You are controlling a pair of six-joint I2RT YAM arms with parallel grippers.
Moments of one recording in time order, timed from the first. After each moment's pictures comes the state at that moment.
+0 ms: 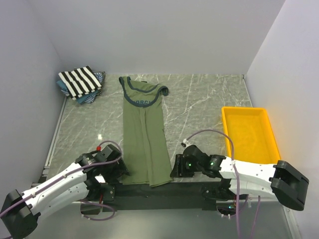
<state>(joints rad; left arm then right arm) -0.75 0.70 0.36 -0.85 0.06 -1.30 1.00 1.00 0.31 -0.20 -0.14 0.99</state>
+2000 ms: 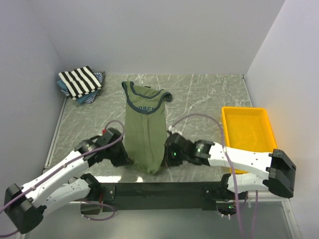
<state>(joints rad) -0.75 0.83 0.63 -0.86 0.13 -1.19 1.16 1.19 0.76 -0.50 0.00 1.02</state>
